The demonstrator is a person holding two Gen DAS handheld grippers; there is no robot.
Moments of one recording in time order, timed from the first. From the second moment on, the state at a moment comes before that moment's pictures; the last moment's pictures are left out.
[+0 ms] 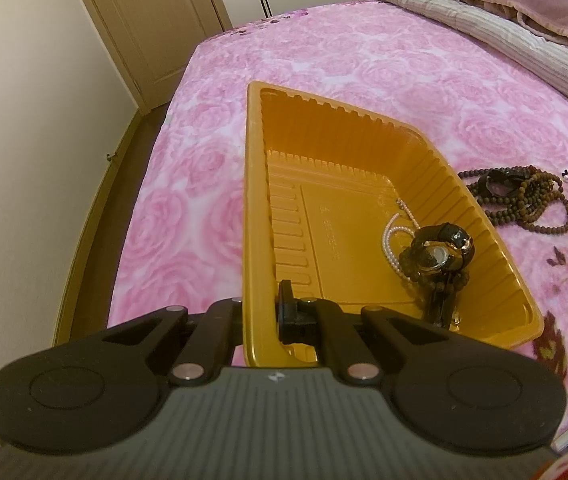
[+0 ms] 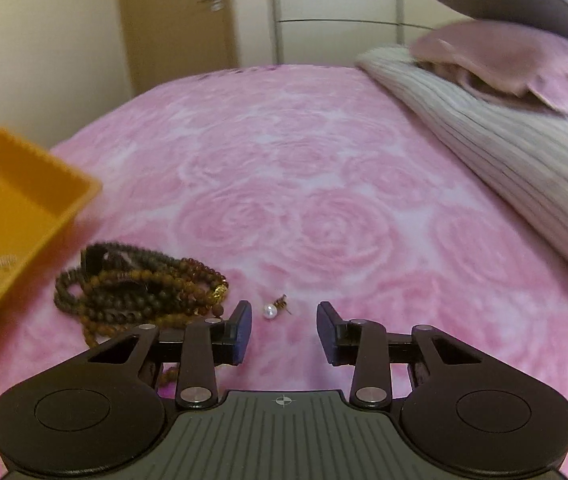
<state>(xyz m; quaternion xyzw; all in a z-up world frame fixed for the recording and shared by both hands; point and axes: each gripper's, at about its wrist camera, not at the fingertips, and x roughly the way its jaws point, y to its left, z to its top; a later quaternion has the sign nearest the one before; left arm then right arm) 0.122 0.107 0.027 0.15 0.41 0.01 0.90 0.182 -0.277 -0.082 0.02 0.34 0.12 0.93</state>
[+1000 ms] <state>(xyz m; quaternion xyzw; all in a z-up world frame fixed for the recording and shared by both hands) 0.122 0.104 0.025 0.15 0.41 0.02 0.90 0.137 -0.211 -0.029 -0.02 0.29 0.23 0.93</state>
